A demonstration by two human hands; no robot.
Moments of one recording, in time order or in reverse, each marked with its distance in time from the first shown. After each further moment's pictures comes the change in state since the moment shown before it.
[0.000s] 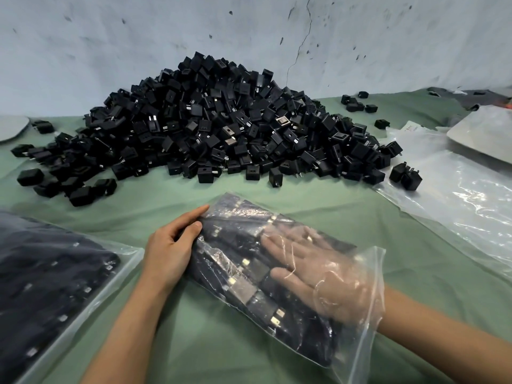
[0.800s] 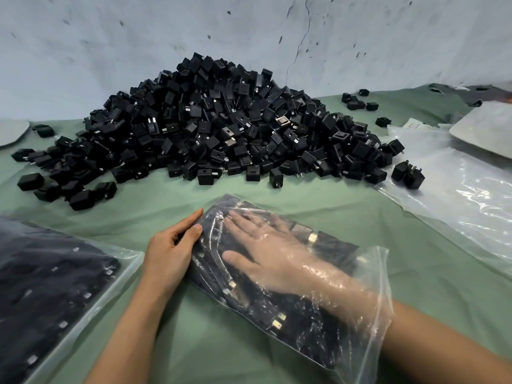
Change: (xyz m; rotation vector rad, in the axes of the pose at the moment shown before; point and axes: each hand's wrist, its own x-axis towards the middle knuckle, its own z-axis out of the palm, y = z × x) left_hand 0.002 -0.006 0.000 -0.039 0.003 -0.072; right_hand 0.066 -0.025 0.003 0.070 -0.047 0.062
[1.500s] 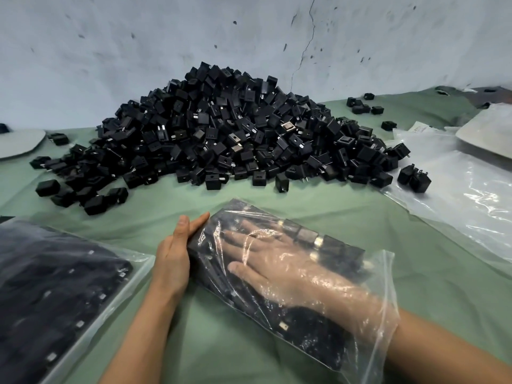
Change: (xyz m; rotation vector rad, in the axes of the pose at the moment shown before) left_hand -0.002 -0.005 -0.005 -0.155 -0.056 -0.019; right_hand -0.009 -0.012 -0.006 -0.022 -0.005 -0.122
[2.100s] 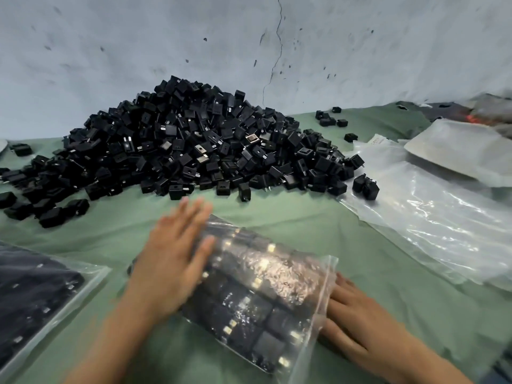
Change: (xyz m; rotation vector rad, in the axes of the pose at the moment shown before) left_hand -0.037 0.068 0.056 0.952 -0.168 0.491; right_hand -0.174 0.064 0.013 0.078 0.367 0.011
